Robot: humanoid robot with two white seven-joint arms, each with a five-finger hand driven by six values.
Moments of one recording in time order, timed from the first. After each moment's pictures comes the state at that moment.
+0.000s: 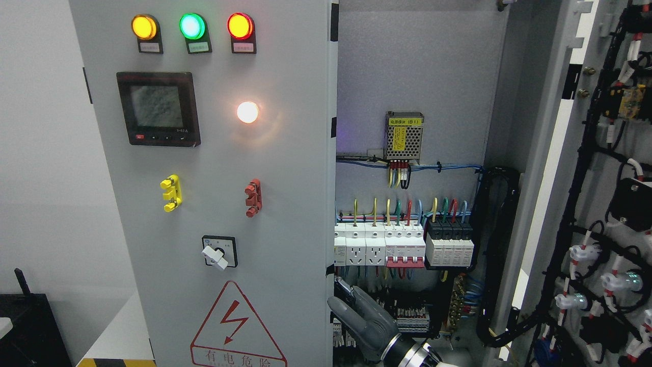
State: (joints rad) left arm 0.09 0.00 0.14 0.05 -0.06 -0.19 -0.30; right arm -0.62 -0.10 0.45 -1.28 -0.54 -0.03 0.43
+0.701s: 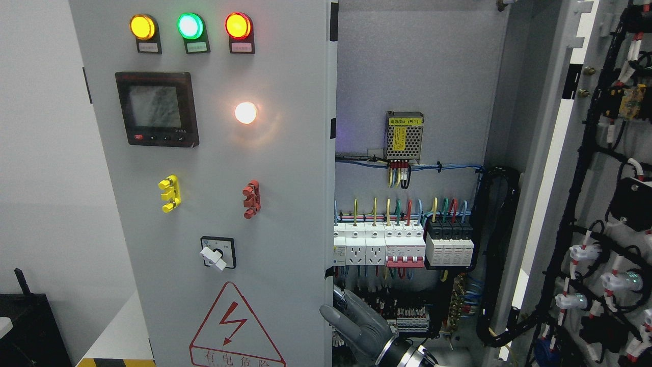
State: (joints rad) left arm 0.09 0.00 0.14 0.05 -0.06 -0.19 -0.30; right arm -0.61 -0.10 0.47 -1.33 -0.54 -0.03 0.46
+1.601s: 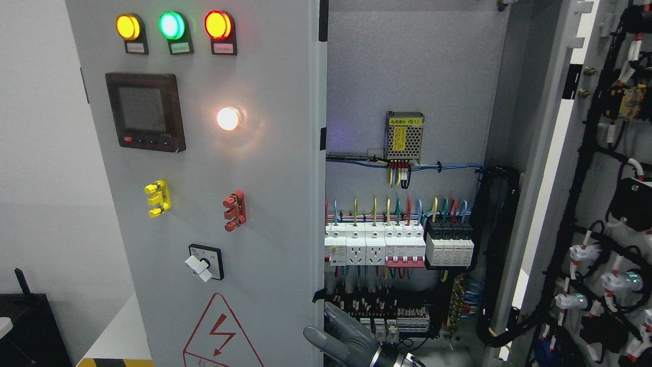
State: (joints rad) left arm 0.09 0.00 0.14 0.05 -0.06 -0.19 -0.30; right arm -0.58 -0.09 0.51 -1.39 -0.56 -0.03 0.56
